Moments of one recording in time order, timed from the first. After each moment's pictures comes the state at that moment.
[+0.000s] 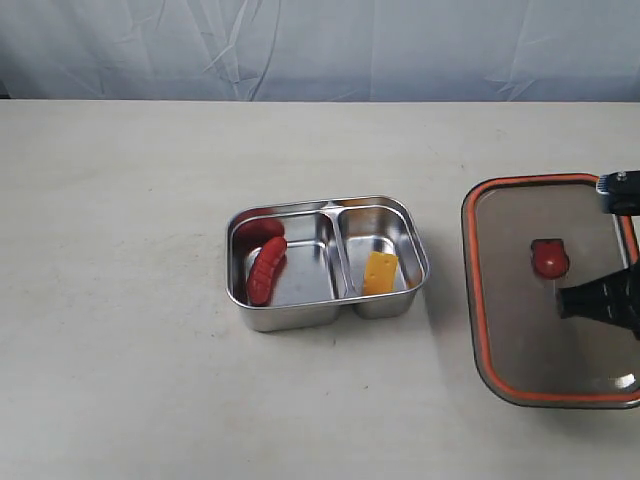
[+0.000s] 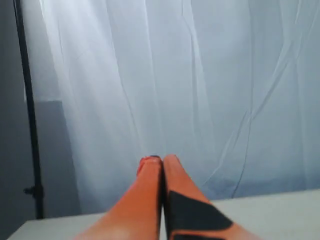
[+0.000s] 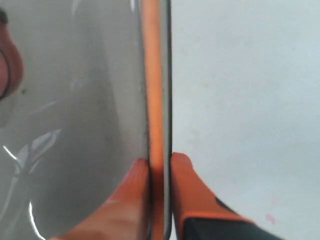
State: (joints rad) left arm 0.01 0.00 -0.01 0.24 -0.20 -0.19; right arm 0.51 1.24 -0.58 -0.50 0.84 0.73
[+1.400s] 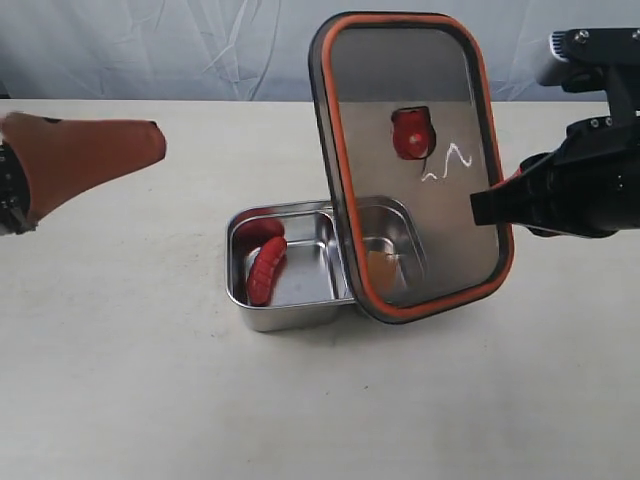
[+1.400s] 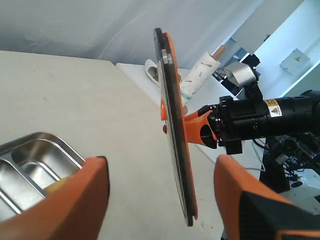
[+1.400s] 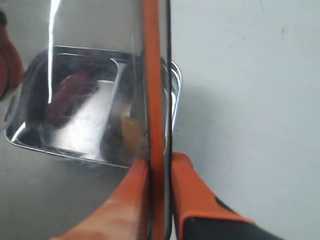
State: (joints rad) left arm 0.01 1.07 -0.50 1.41 -1.16 -1.74; right arm 0.51 1.11 -0.72 0.28 0.52 -0.17
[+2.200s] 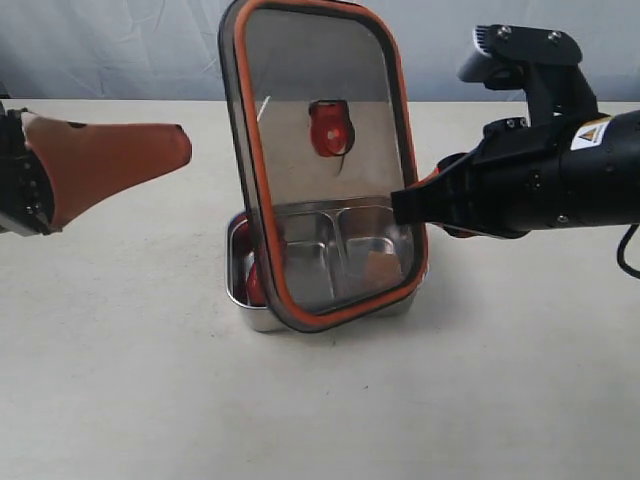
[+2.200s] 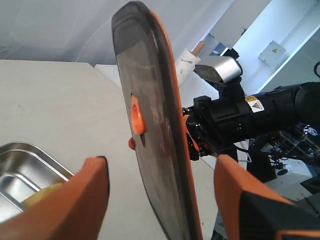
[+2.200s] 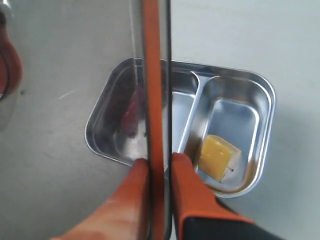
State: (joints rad) left arm -0.07 1.12 -0.51 1.35 -1.18 -1.64; right arm 0.66 1.20 -0.76 0.54 0.43 -0.30
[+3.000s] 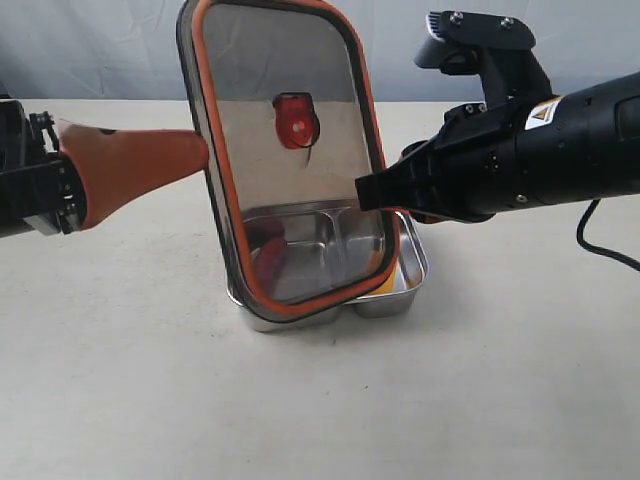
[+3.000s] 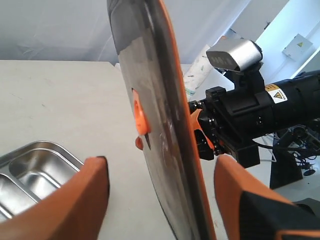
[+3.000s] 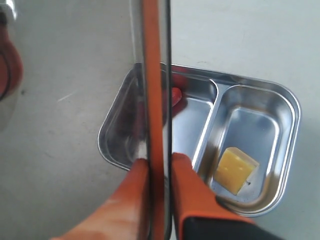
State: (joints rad) left arm -0.14 1.12 -0.51 1.32 -1.05 -1.60; right arm 0.70 1.29 -0.84 0.54 0.44 -0.30
